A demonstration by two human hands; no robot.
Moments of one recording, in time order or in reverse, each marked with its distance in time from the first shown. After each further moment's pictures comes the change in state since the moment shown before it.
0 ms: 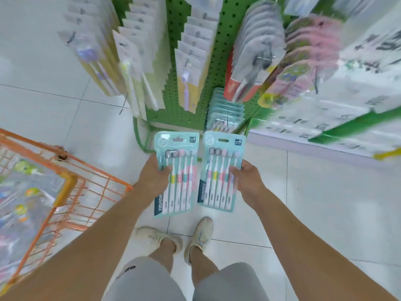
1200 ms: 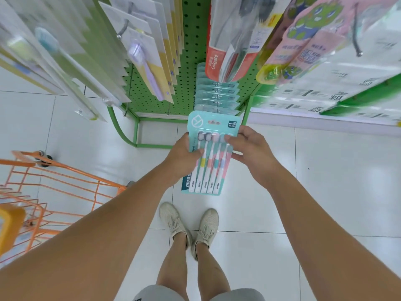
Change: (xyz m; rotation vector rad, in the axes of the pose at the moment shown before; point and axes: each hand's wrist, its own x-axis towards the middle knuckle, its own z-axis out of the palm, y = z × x) left_hand 0.100 0.042 0.109 -0.023 -0.308 0.040; right_hand 0.072 -0.042 -0.021 0.170 -0.142 -0.096
